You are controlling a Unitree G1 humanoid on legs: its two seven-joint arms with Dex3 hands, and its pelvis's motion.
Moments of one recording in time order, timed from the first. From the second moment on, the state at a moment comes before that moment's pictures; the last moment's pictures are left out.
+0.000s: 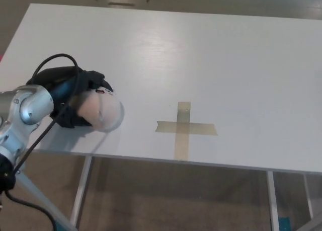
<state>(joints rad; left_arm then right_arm) -0.79 0.59 -0.37 0.75 0.54 -0.20 -0.32 -0.31 -0.30 -0.20 1.33 -0.06 -0.02 0.01</state>
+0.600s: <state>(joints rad) -0.79 0.59 -0.38 0.74 0.53 -0.14 -0.45 -0.28 -0.30 -0.20 1.33 -0.06 -0.02 0.01</state>
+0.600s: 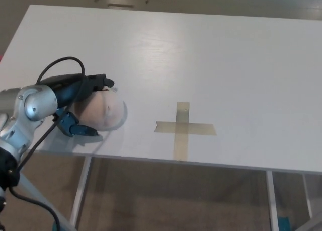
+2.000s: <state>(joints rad) -0.22 0.79 0.33 -0.40 0.08 -0.06 -0.79 -0.27 -0.30 -0.18 1.33 -0.06 -0.02 0.01</state>
